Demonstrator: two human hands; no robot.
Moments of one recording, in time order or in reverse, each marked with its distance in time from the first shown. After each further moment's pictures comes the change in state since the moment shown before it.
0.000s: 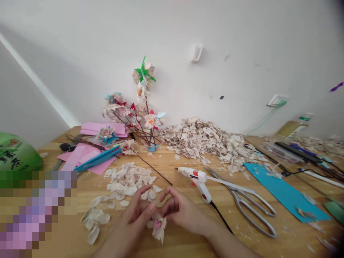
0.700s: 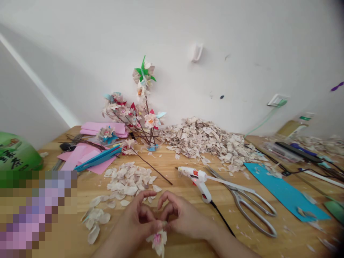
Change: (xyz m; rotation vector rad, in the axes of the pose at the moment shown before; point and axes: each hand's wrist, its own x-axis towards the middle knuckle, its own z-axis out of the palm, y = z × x) left_hand 0.005 -0.007 0.003 -0.022 0.013 -0.071; right_hand -0.006 0.002 0.001 -0.146 -0.074 -0.010
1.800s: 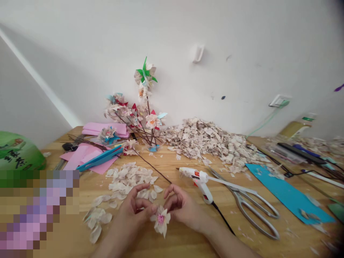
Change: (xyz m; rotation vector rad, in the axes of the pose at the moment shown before) left_hand 0.005 0.004 -0.008 -0.038 0.149 0.018; right_hand 0.010 0.007 -0.007 0.113 0.176 -0.069
